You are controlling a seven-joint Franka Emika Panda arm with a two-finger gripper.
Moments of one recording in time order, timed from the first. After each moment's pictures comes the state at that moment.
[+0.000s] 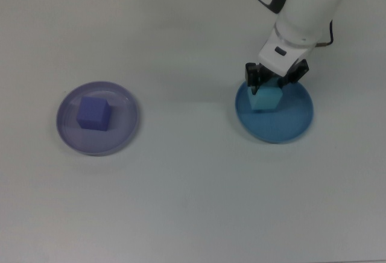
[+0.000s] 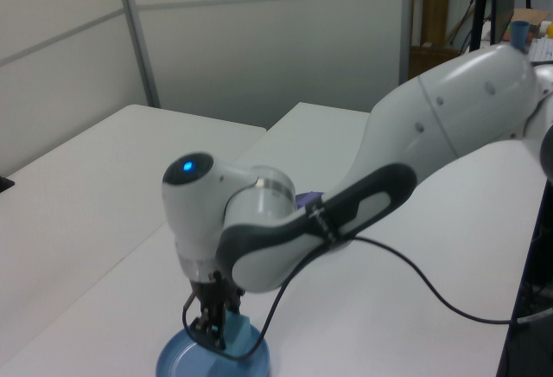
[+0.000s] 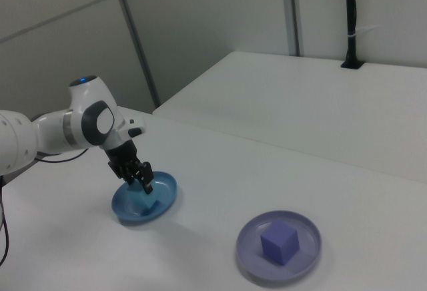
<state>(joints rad) 0.34 0.41 0.17 -1.68 -0.19 2.09 0.41</state>
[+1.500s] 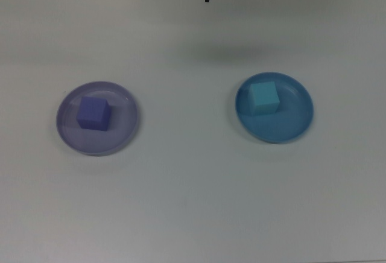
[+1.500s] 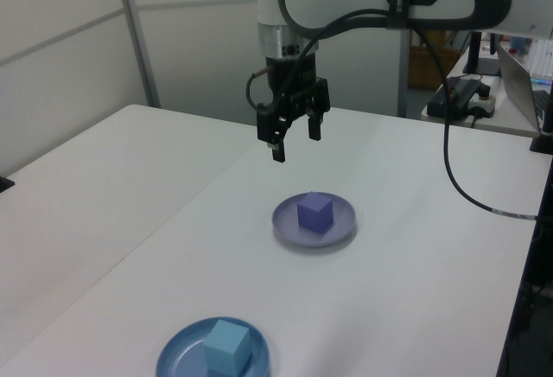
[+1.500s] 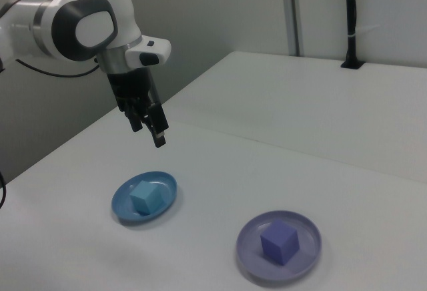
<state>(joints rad) 0.02 0.07 0.13 -1.46 0.01 1.52 0.30</state>
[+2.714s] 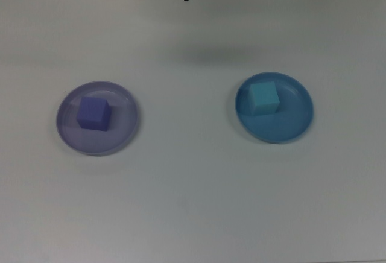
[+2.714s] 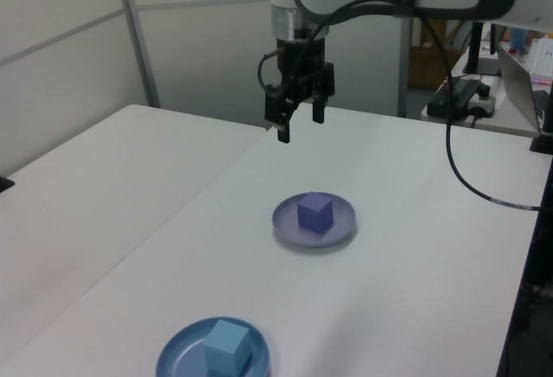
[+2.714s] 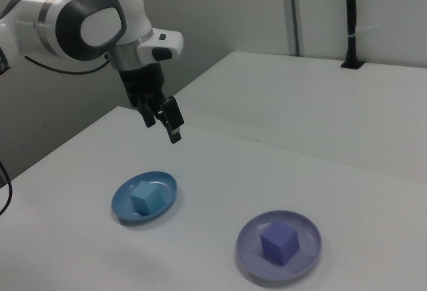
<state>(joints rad) -0.05 0.05 0.13 -1.46 0.01 1.57 0.23</state>
